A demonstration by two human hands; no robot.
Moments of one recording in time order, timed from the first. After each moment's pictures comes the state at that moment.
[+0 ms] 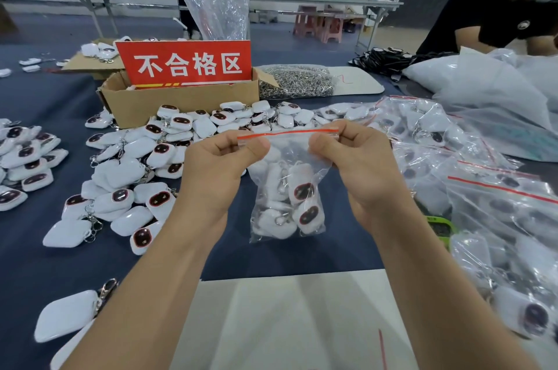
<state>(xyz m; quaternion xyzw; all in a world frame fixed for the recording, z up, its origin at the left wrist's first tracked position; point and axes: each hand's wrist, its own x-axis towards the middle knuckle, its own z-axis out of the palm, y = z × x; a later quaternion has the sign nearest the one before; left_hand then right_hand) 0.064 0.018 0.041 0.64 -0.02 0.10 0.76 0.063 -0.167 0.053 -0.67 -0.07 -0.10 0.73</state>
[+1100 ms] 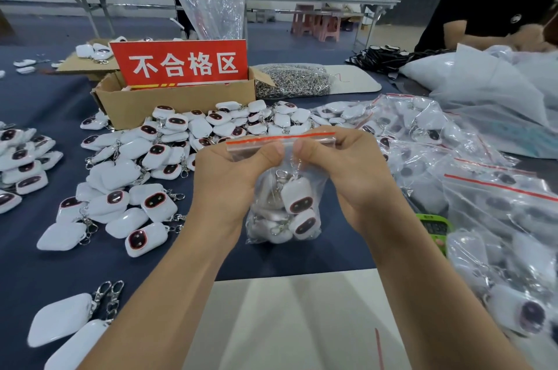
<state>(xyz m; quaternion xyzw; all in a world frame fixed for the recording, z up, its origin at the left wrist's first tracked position) 0.047 -0.008 0.048 0.59 -0.05 0.11 0.80 0.057 -0.163 0.052 -0.65 -0.09 -0.06 0.75</state>
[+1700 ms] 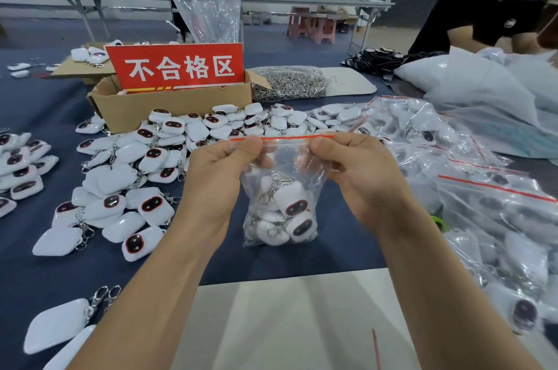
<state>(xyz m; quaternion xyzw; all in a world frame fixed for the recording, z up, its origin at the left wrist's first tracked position) 0.058 0.006 0.045 0.65 -0.03 0.08 0.76 0.063 -0.181 0.050 -0.65 -0.06 -0.03 0.76</state>
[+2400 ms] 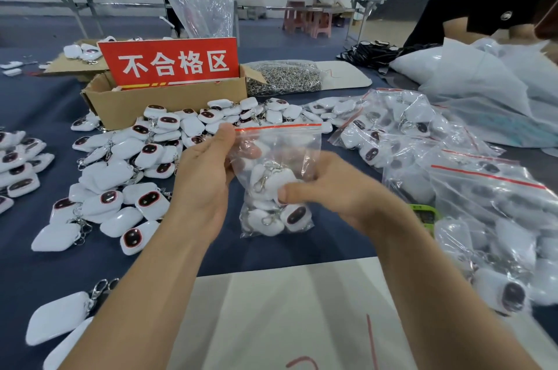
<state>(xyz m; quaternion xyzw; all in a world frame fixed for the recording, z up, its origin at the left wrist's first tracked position) 0.066 0.011 0.035 0.59 0.01 0.07 0.80 0.058 -0.179 0.033 -0.75 -0.11 0.12 0.64</state>
